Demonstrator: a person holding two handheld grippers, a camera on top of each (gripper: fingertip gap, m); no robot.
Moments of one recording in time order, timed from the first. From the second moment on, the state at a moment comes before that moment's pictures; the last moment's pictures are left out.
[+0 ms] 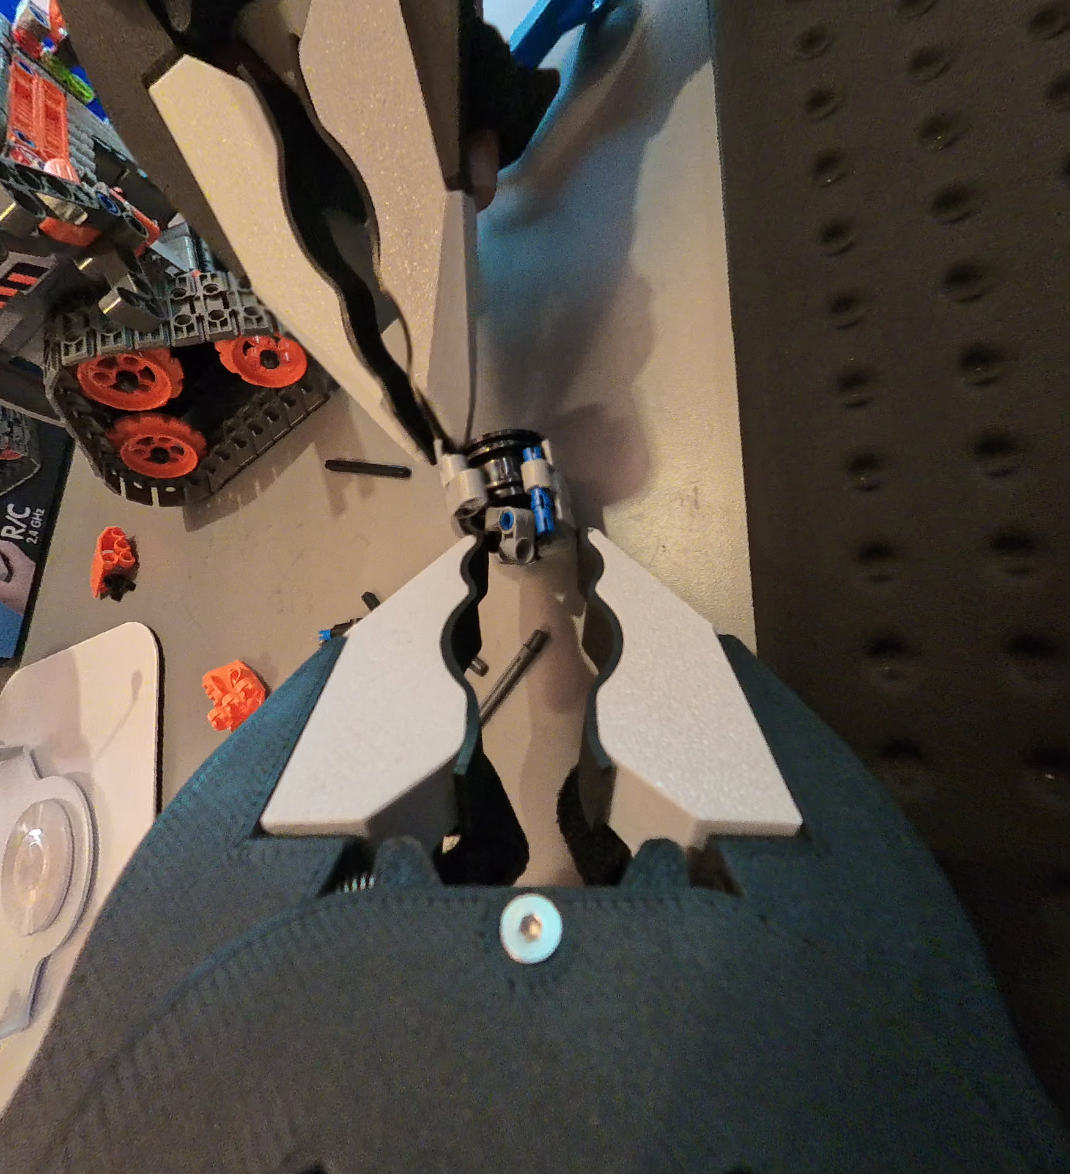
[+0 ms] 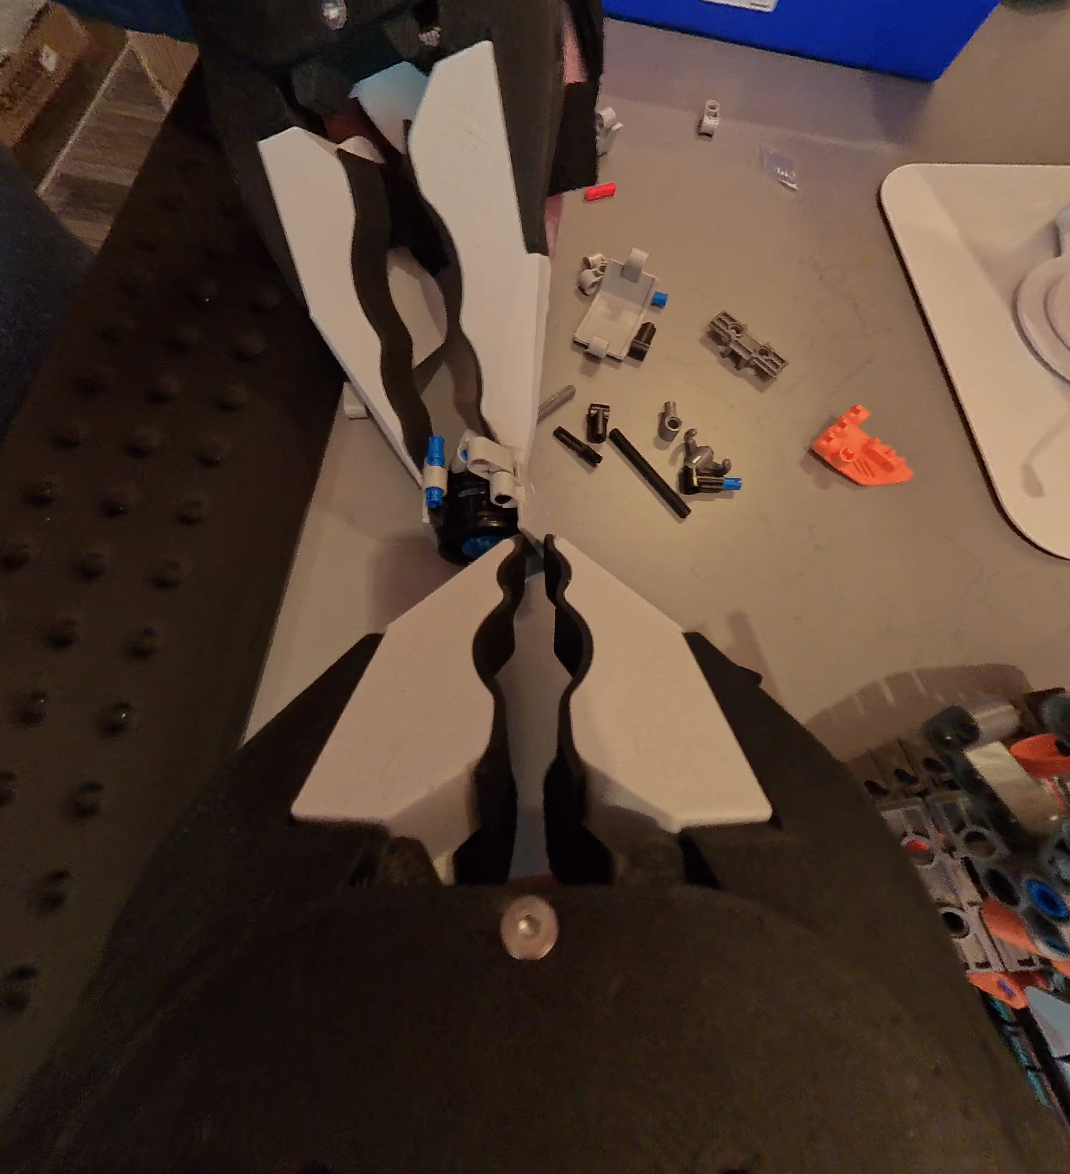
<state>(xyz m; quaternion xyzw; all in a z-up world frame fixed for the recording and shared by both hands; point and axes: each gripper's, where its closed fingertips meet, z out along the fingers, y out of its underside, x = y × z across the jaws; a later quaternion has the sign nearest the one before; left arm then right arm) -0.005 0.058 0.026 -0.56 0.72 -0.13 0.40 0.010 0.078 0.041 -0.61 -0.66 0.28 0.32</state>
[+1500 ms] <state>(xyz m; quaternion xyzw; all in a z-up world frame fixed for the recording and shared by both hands) 0.002 0.069 0.033 -0.64 0.64 -0.18 0.39 0.036 0.077 0.044 -0.67 -0.62 0.32 0.26</state>
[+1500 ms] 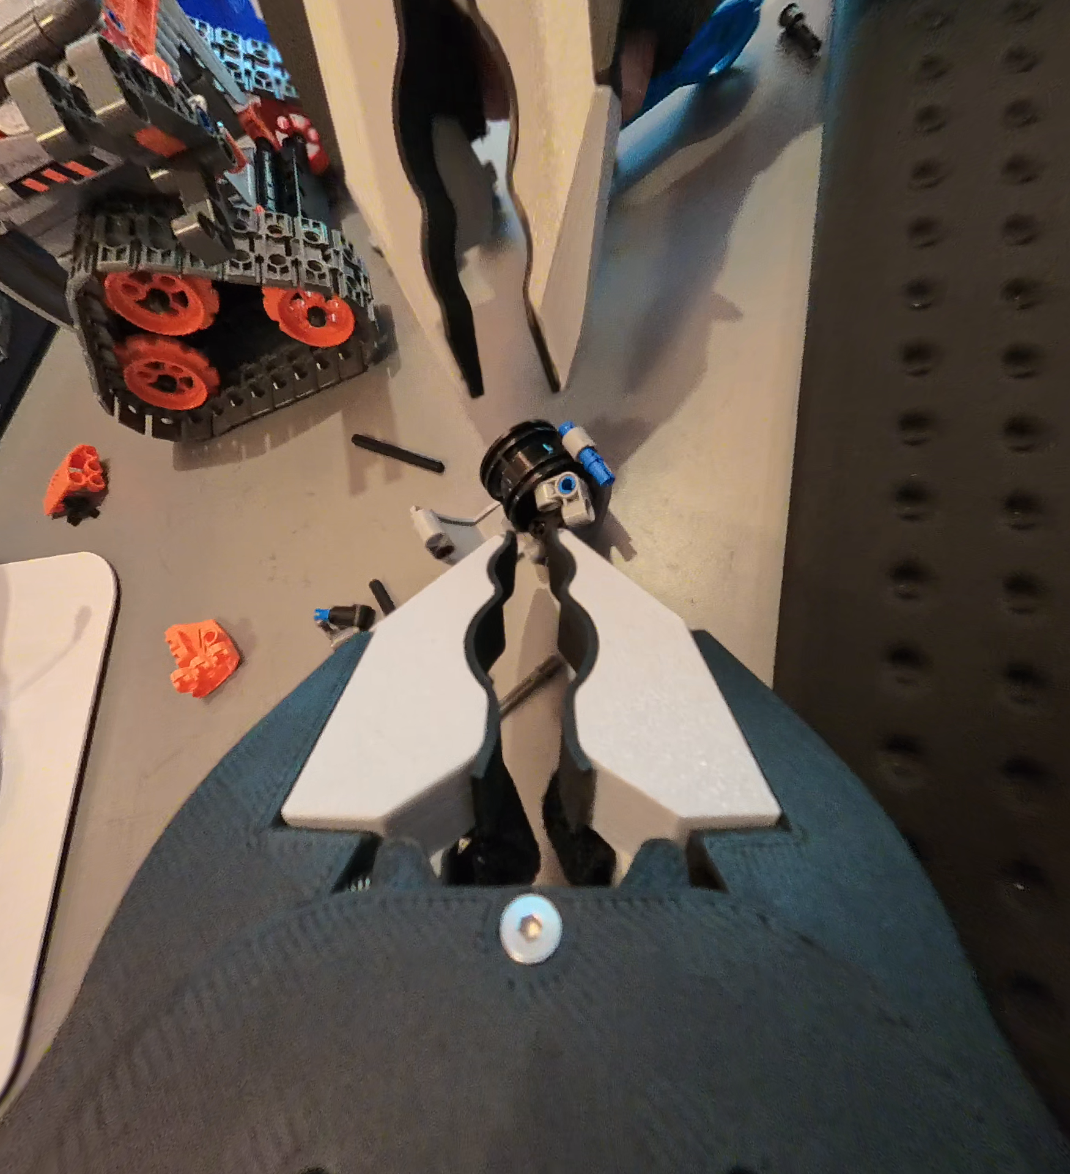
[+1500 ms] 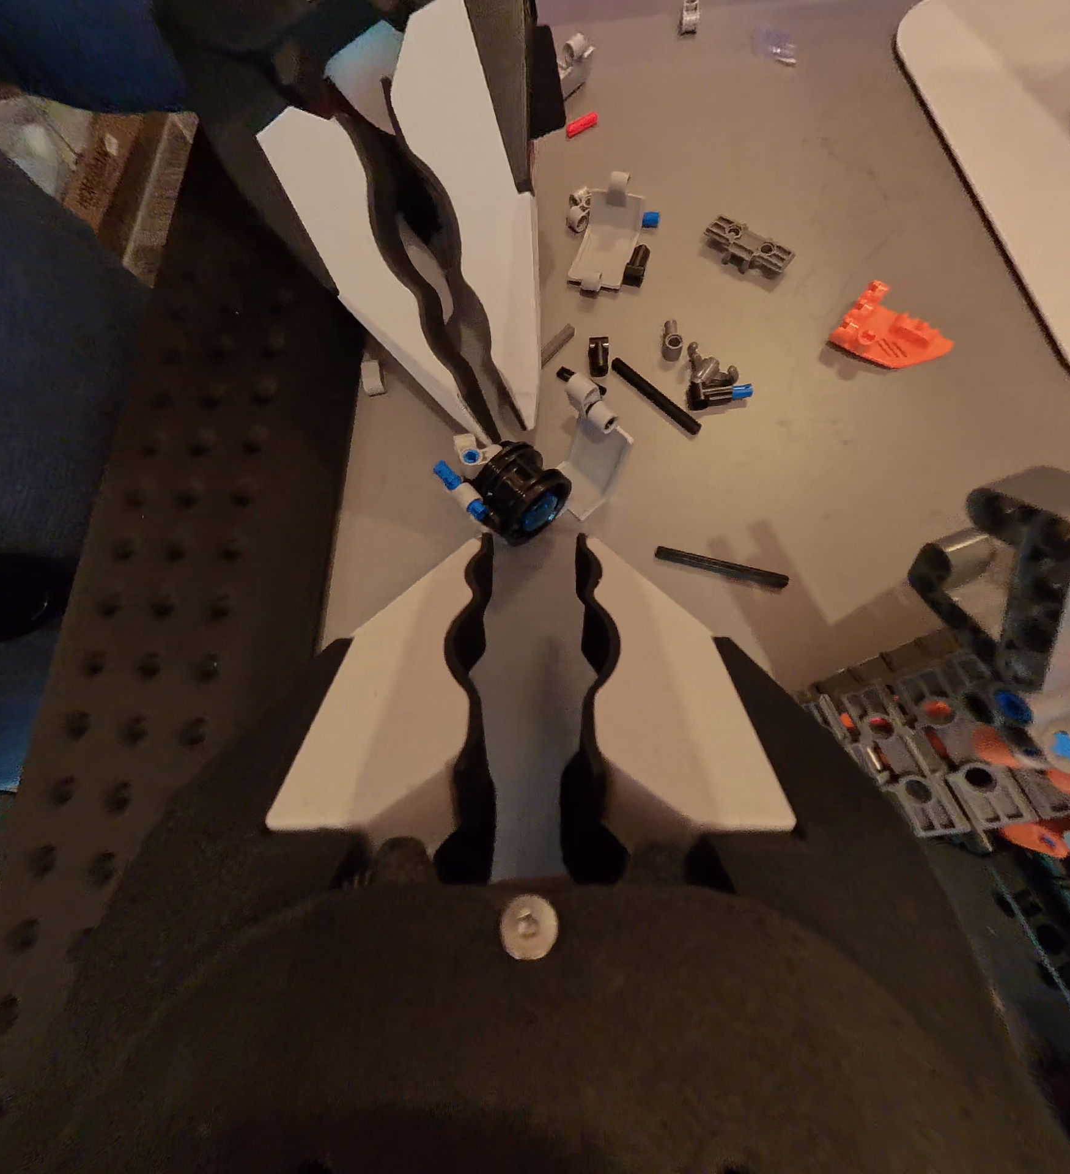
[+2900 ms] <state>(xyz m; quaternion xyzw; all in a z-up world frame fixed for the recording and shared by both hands) -0.014 0.080 0.036 -0.82 0.39 -0.24 0.33 -0.008 0.093 0.040 -0.71 -0.56 0.23 0.36</state>
